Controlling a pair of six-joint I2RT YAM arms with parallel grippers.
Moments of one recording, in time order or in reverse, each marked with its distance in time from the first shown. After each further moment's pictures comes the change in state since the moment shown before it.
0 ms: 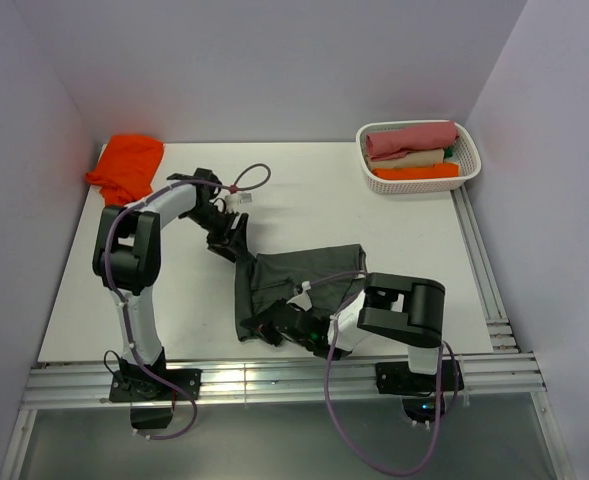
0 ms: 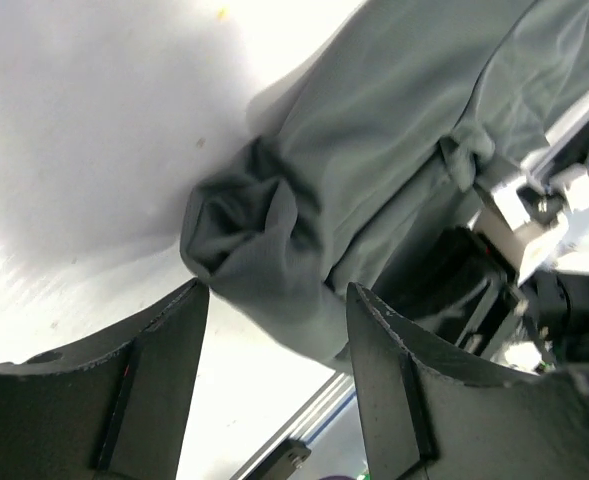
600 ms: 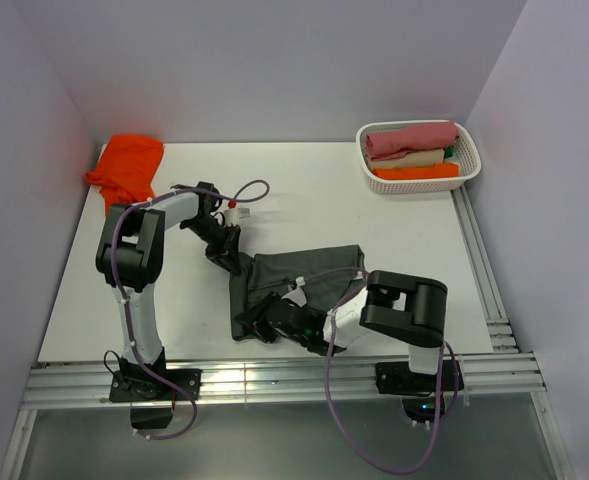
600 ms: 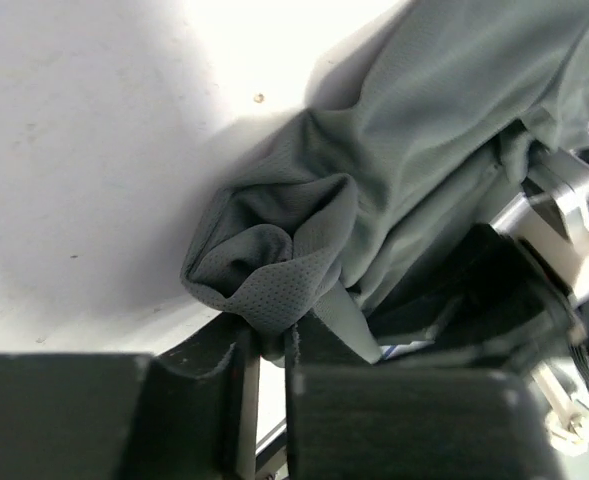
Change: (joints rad) left arm 0.024 0.033 -0.114 0.029 0.007 0.010; right arm -0.016 0.020 0.023 0.024 -0.034 -0.001
